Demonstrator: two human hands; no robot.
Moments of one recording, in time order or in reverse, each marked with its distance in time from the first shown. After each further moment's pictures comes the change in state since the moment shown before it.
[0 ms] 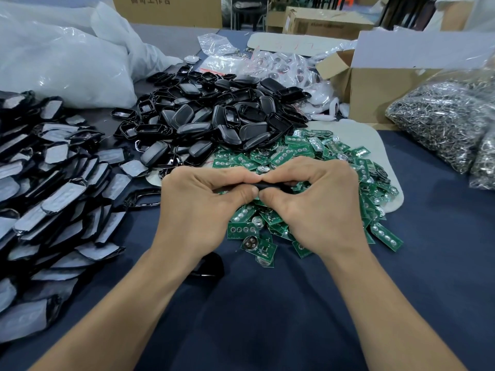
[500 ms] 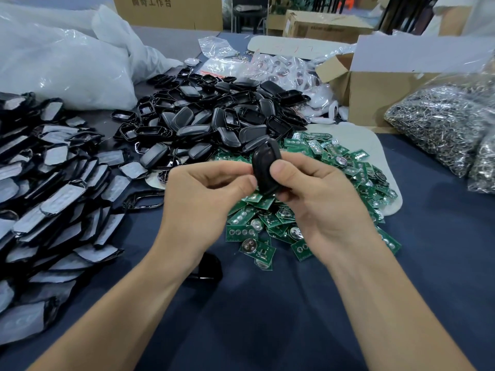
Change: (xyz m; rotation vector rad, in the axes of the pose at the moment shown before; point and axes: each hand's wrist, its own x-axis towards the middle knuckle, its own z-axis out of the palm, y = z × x) left_hand 0.004 0.005 0.006 -0.162 0.047 -0.127; right_hand 0.009 0.000 0.001 0.804 -0.085 0.491
